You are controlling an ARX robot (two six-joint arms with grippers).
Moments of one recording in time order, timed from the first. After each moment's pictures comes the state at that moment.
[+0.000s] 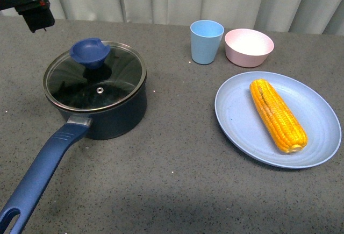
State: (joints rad) left arm -0.10 1.76 0.60 0.92 -0.11 -0.23; right arm 0.00 0.00 0.01 0.00 0.00 0.00
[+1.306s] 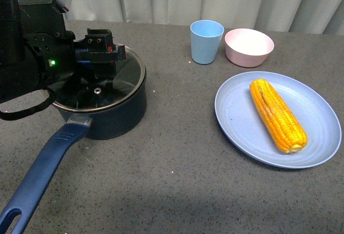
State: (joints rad) left arm -0.26 1.99 0.71 0.93 -0.07 -0.12; right arm 0.00 0.00 0.01 0.00 0.00 0.00
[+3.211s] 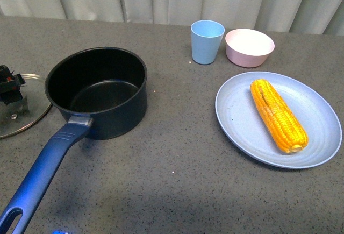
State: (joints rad) left arm 0.21 2.30 0.74 1.13 0.04 -0.12; right arm 0.00 0.00 0.01 0.00 0.00 0.00
